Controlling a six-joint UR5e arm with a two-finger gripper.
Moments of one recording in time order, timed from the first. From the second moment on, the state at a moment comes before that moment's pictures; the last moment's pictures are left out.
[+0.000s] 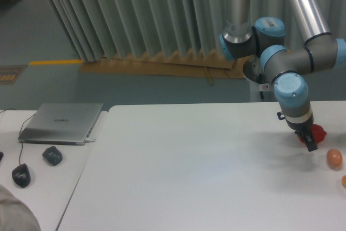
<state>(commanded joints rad) 2.43 -1.83 -1.84 -1.24 1.87 1.60</state>
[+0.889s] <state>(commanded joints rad) 2.43 -1.82 -1.79 -1.29 1.90 1.60</state>
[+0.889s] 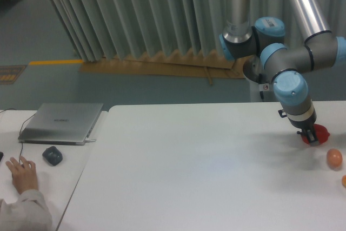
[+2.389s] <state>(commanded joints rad) 2.77 -1.79 -1.51 -1.32 1.59 1.85</state>
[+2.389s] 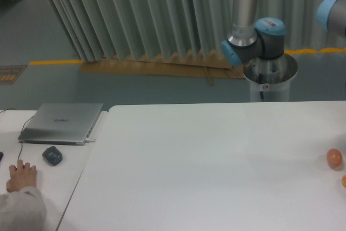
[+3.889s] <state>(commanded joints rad) 2.97 -1.84 -1.52 -1.10 1.57 1.97</state>
